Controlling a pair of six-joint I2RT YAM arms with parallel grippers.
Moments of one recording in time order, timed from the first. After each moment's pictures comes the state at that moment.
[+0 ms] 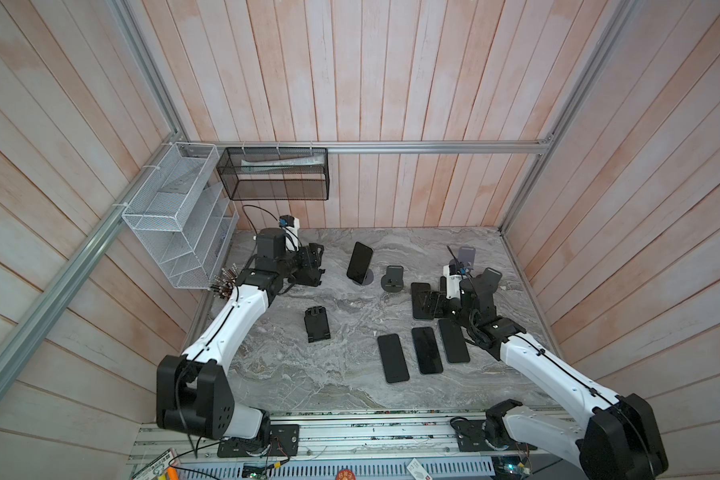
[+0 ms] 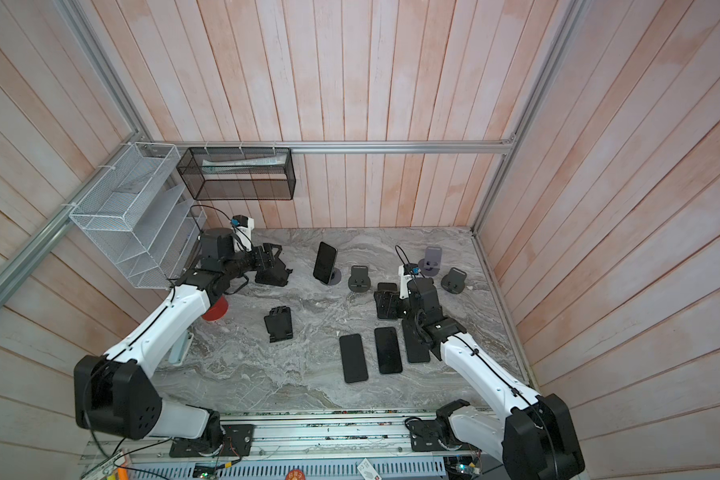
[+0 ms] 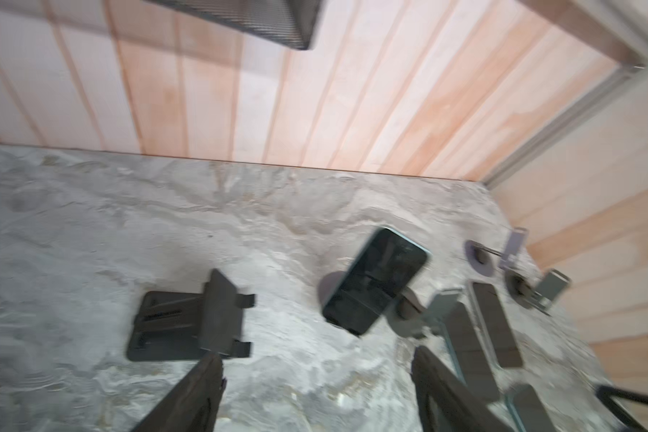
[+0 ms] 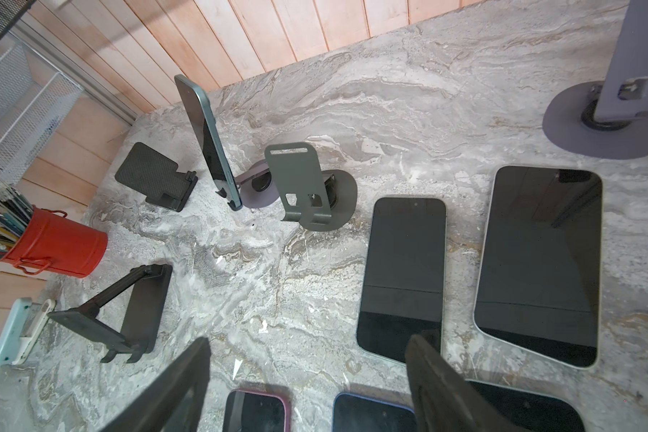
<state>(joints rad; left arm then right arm) -0.26 1.40 1.15 -0.20 0.22 -0.29 0.41 1.12 0.67 -0.09 -0.09 0.44</state>
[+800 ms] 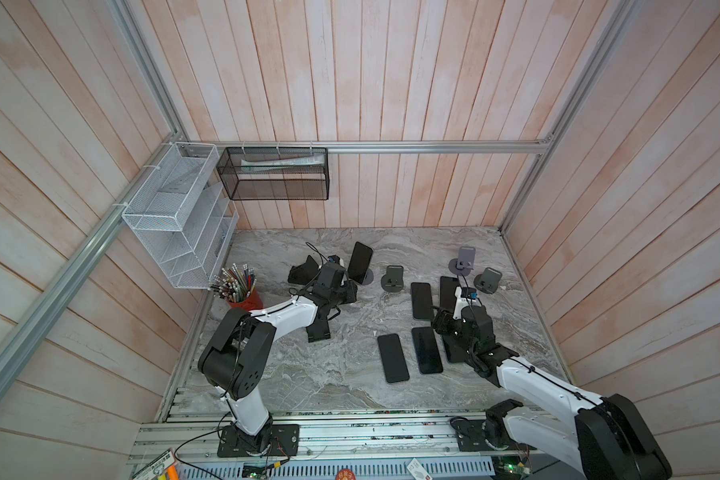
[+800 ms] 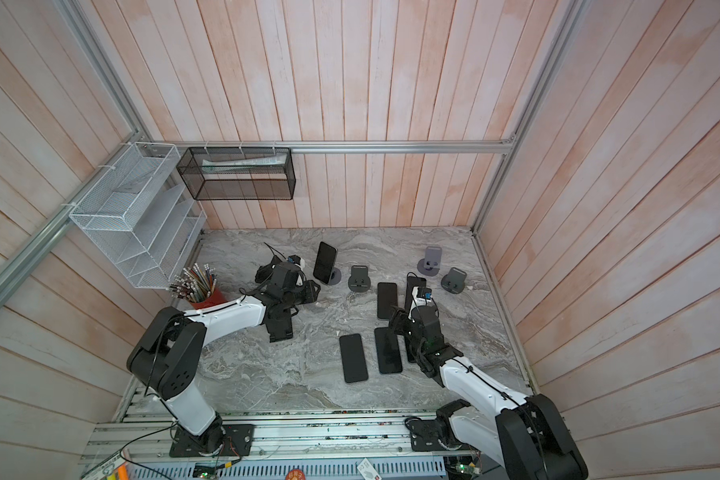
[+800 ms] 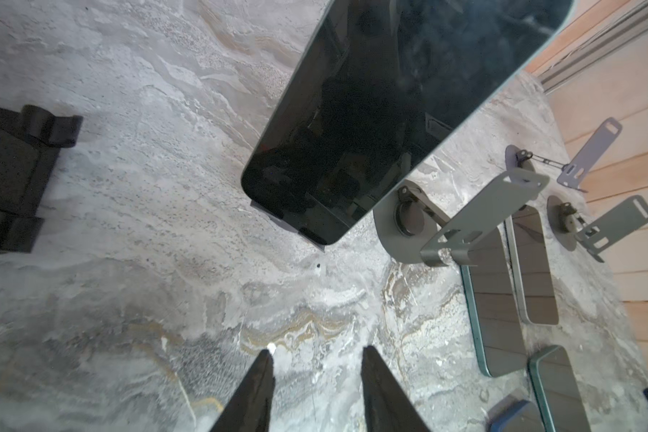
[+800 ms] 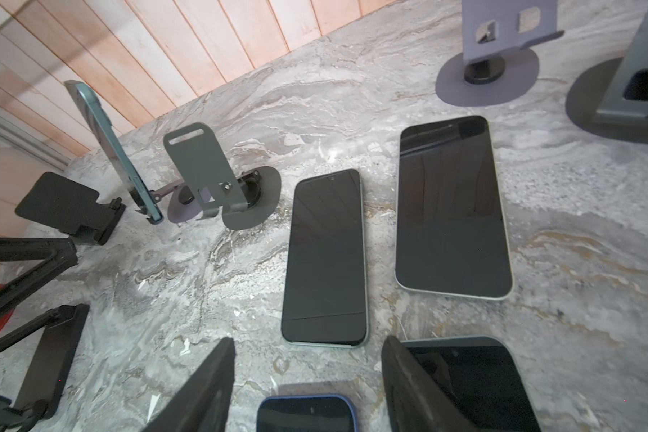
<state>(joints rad) -0.51 1.76 1.01 0.06 0.06 -0.55 0.41 1.08 0.32 0.28 0.11 0.54</state>
